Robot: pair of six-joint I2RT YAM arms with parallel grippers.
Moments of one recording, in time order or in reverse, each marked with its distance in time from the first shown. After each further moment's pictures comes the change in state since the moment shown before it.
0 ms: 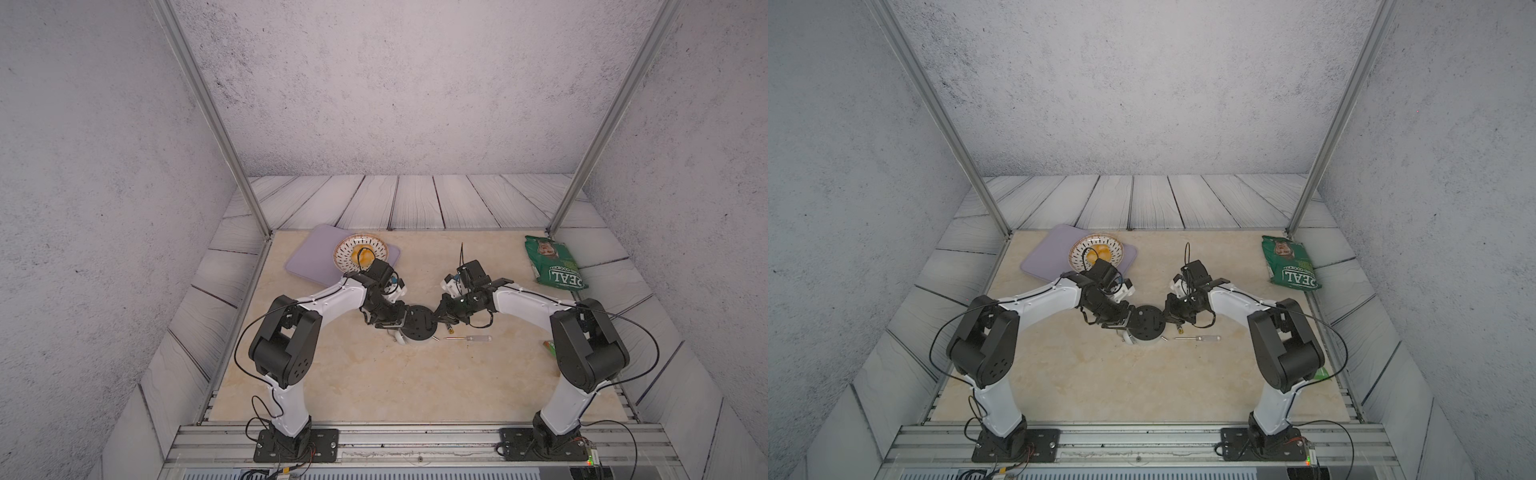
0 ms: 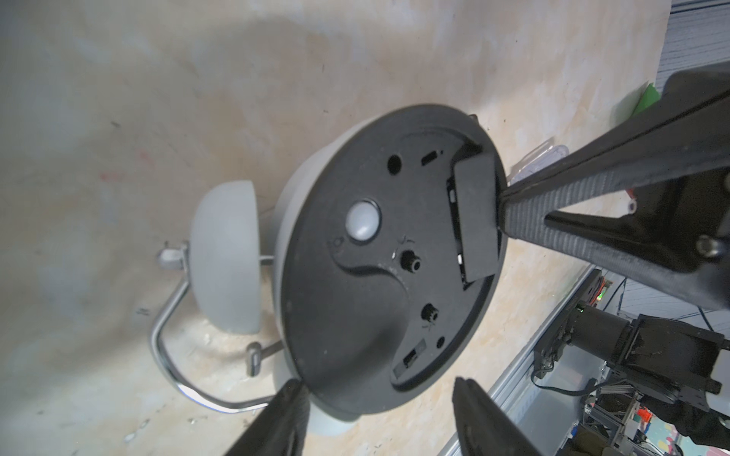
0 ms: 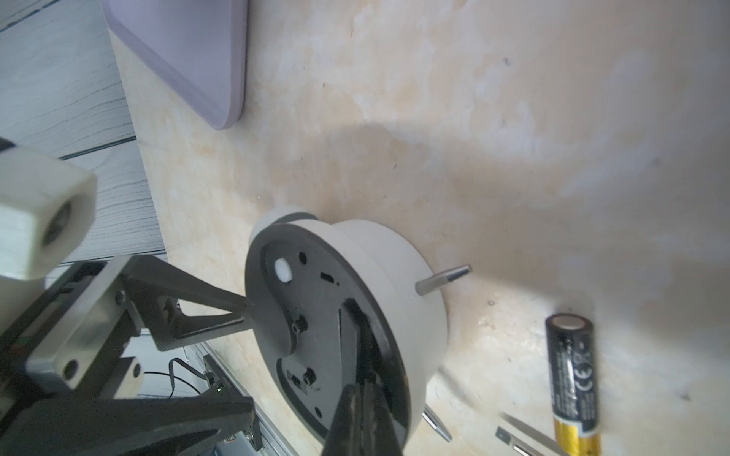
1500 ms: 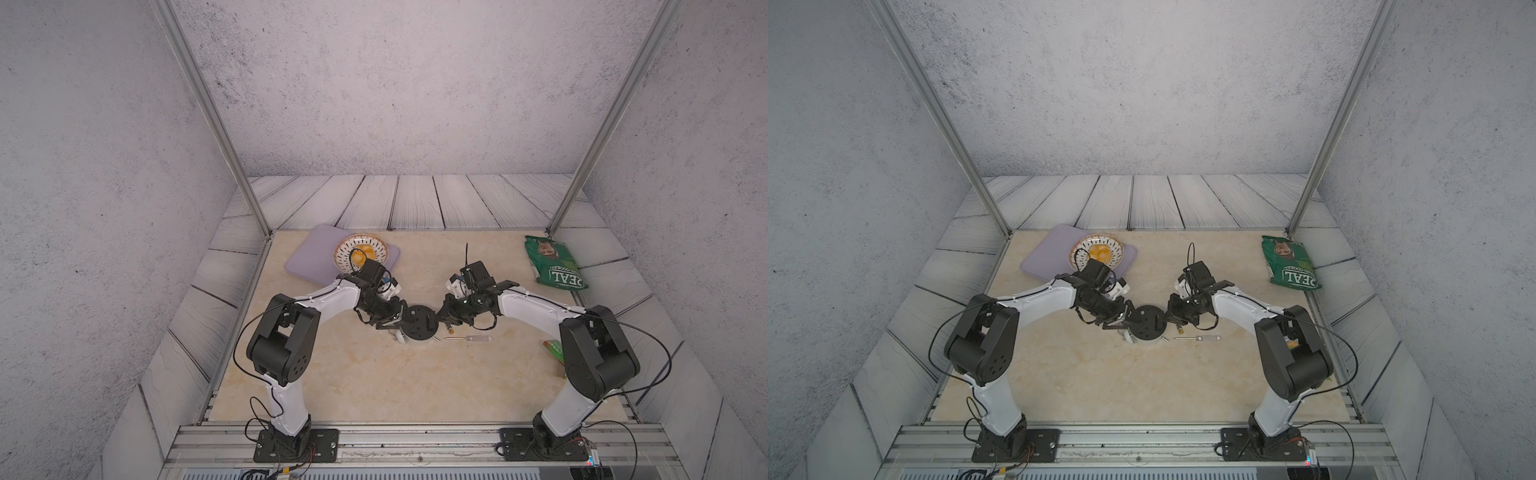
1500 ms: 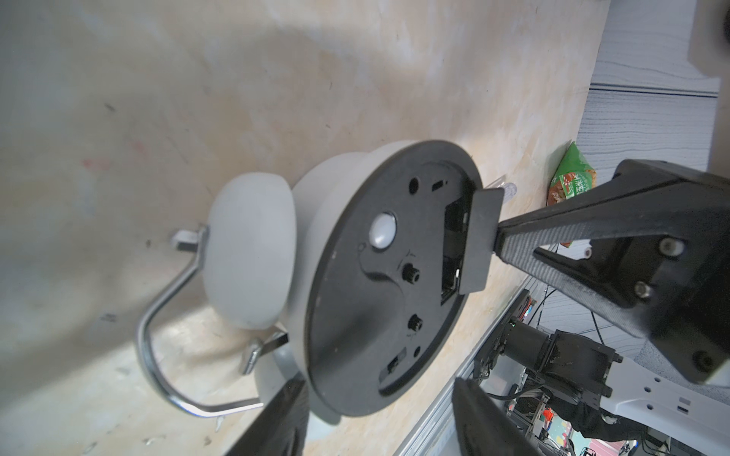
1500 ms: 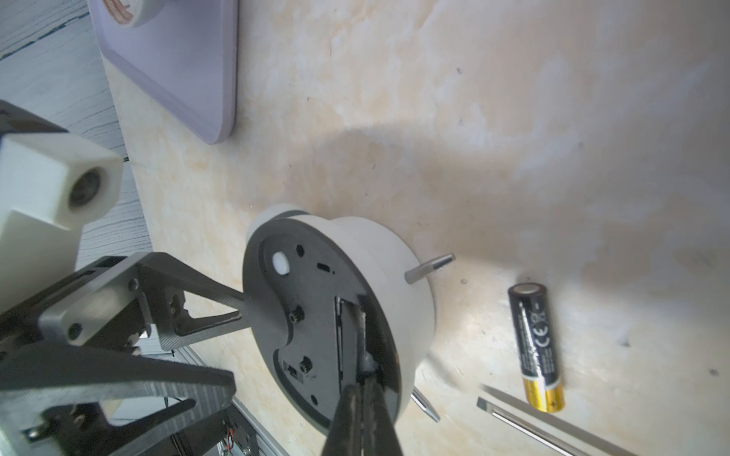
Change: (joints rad) left arm 0.057 0.004 -0.057 0.117 0.148 -0.158; right arm 0.001 -0.066 -0.040 0.010 0.060 0.050
